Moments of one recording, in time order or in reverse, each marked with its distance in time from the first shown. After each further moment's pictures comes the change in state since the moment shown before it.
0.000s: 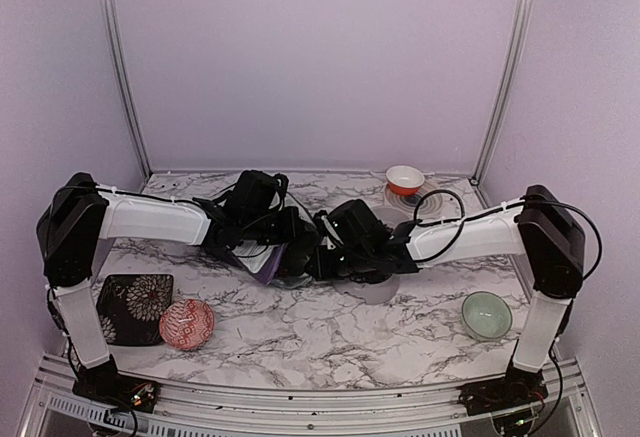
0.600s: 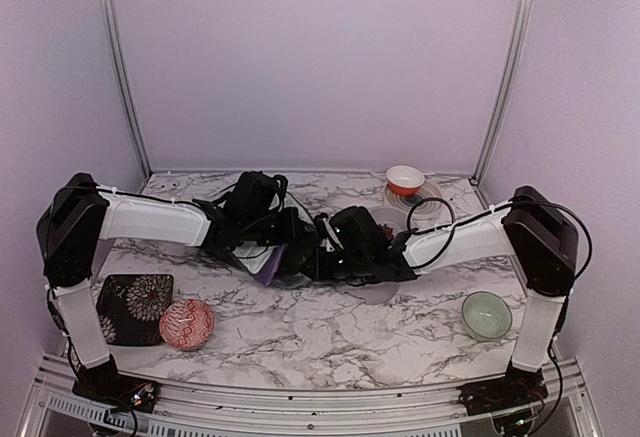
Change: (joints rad) left arm 0.000 0.000 -0.008 0.009 0.000 -0.014; right arm -0.006 0.038 -0.043 0.151 -0.033 0.073
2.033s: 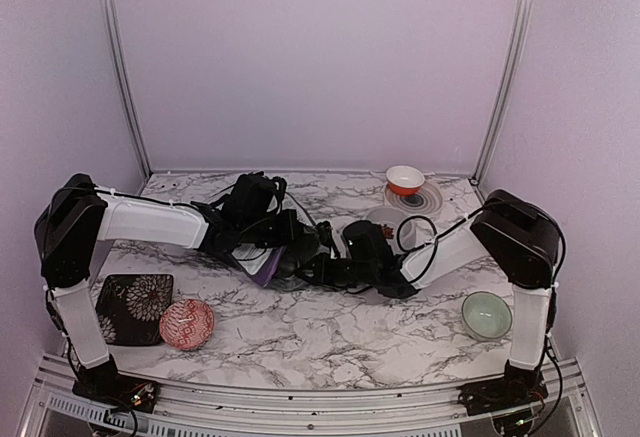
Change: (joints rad) left arm -0.002 -0.014 -0.032 0.023 0.011 -0.003; right arm -0.063 0.118 -0.135 0.453 -0.194 0.096
